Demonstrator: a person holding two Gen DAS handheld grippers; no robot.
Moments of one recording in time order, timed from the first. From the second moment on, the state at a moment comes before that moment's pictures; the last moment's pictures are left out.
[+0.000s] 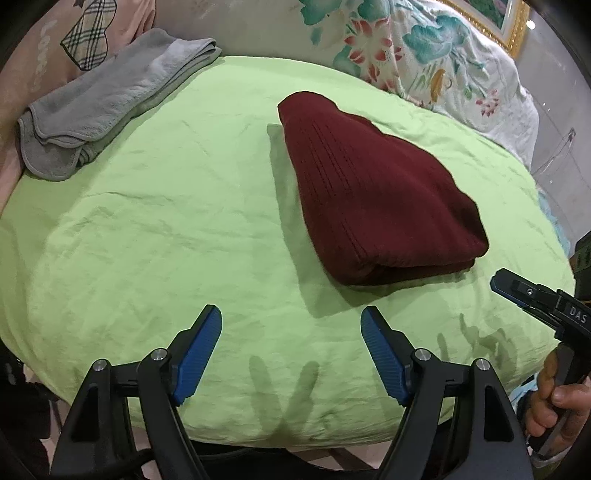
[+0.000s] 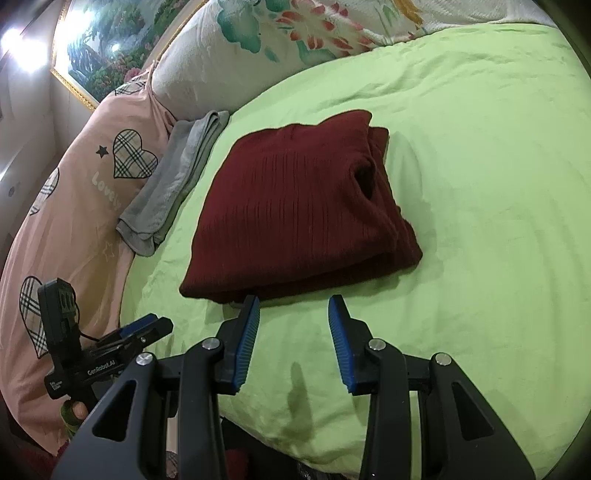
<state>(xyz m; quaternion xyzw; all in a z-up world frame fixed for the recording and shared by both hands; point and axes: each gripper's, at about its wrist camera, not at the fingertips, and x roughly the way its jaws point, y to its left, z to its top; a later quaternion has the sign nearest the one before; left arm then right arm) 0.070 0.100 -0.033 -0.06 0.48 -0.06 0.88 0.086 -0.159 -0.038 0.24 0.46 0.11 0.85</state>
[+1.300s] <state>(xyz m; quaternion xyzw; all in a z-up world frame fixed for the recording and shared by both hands) 0.079 0.089 0.015 0.06 0.45 0.02 0.89 0.097 -0.107 0.004 0.09 0.47 0.15 0.86</state>
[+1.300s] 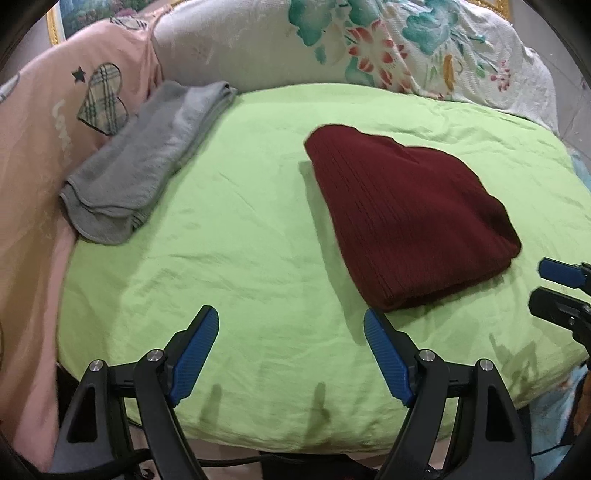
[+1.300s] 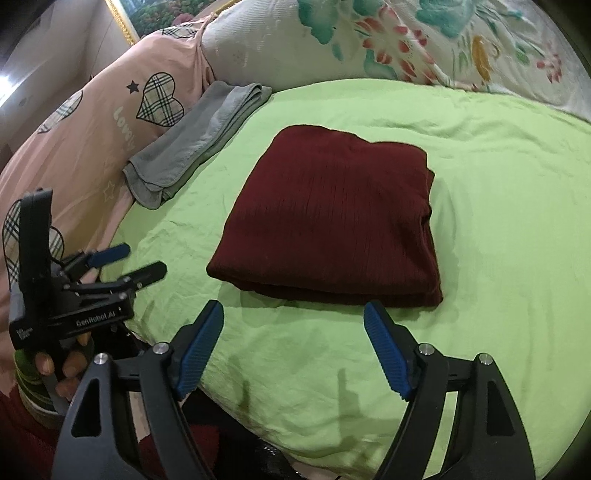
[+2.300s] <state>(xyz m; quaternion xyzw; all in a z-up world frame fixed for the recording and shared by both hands) 0.212 0.089 0.000 -0.02 0.48 -0.01 0.87 0.281 -0.213 -0.060 0.24 0.48 0.07 0.84</state>
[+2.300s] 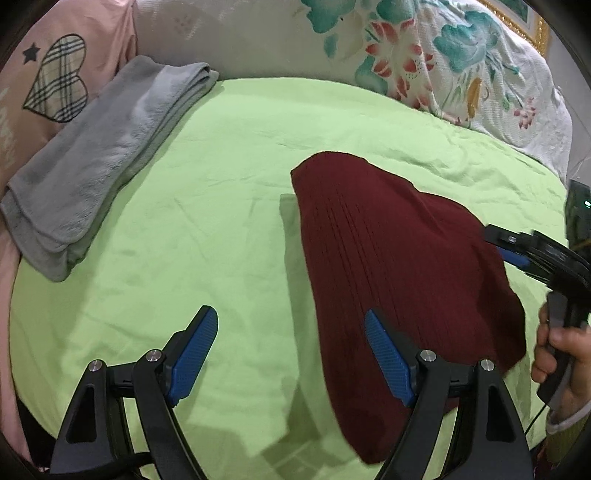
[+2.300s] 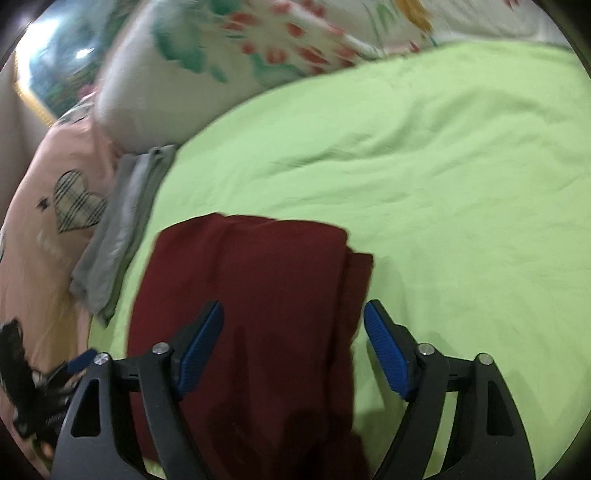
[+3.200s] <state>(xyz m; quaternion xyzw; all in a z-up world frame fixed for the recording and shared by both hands) 0.177 0.071 -0.001 0.03 0.49 -0.01 0.87 0.208 -0.176 0.003 0.17 0.44 0.09 0.88</state>
